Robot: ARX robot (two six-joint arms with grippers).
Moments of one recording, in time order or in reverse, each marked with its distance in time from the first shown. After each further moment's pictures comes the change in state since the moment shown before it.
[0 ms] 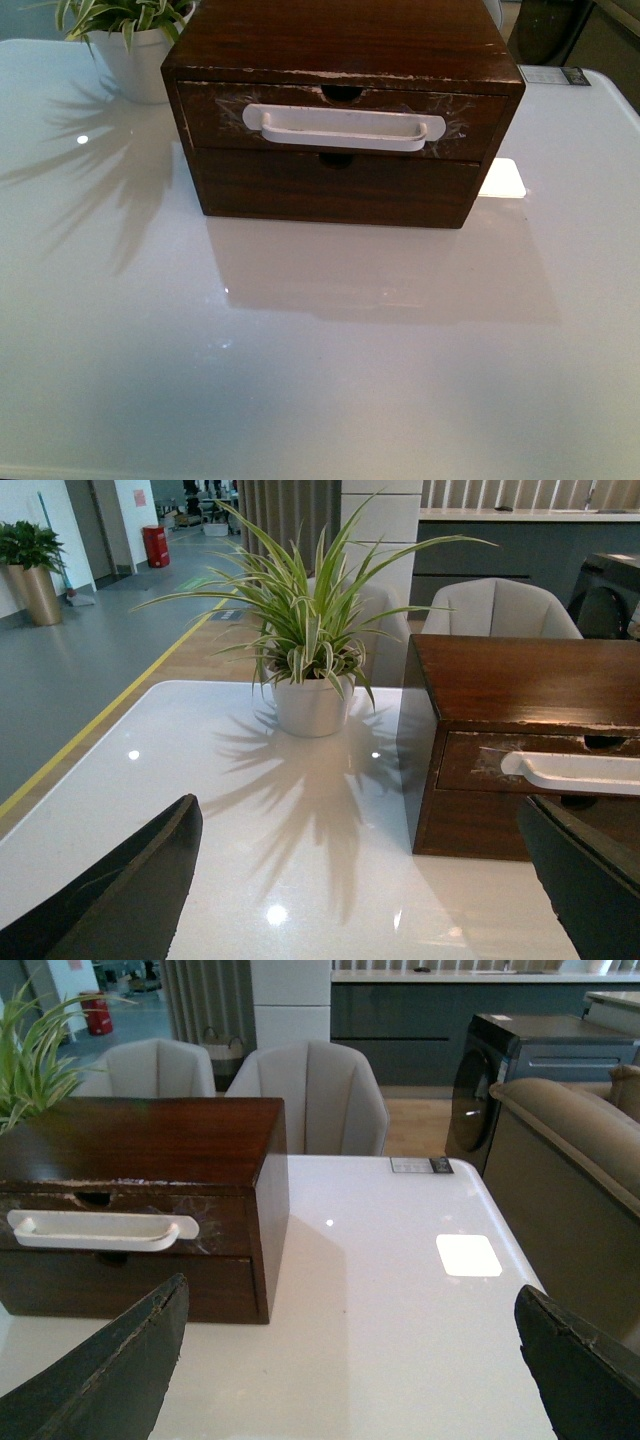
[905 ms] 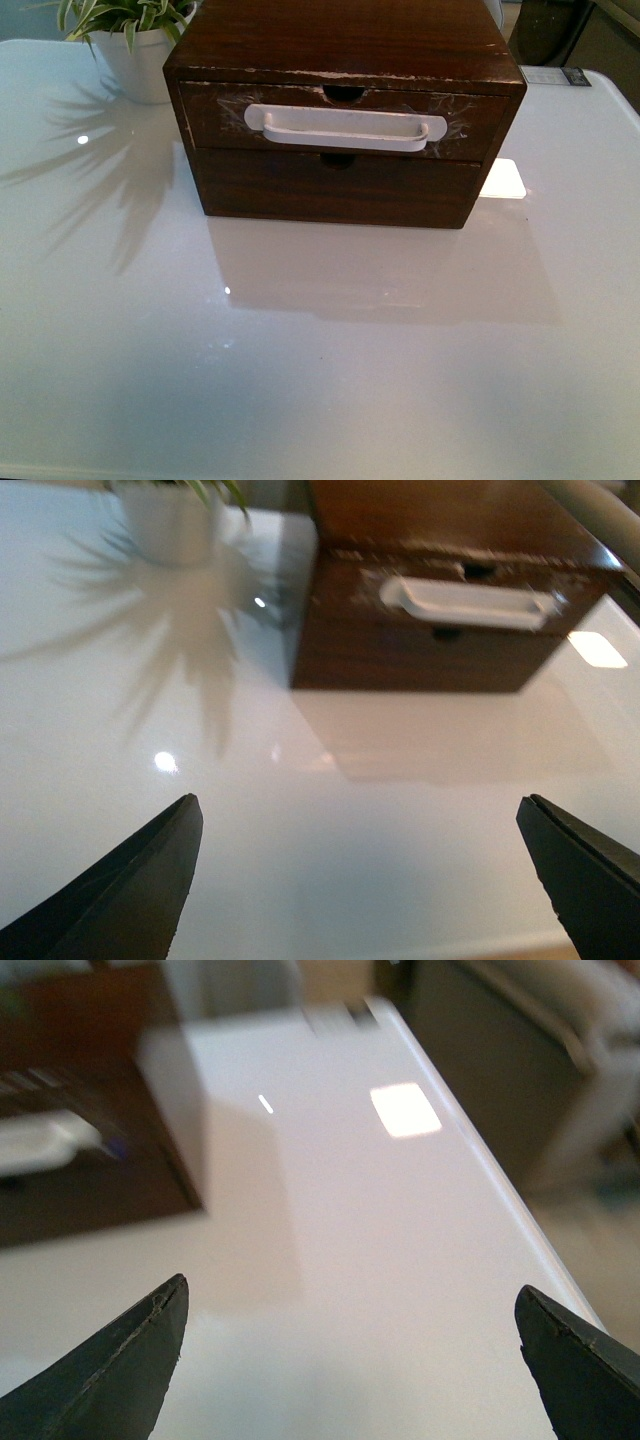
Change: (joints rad) left arm 0.046 0.207 0.100 -0.272 0.352 -0.075; right arm 0.094 0.243 0.137 -0.326 0.370 0.190
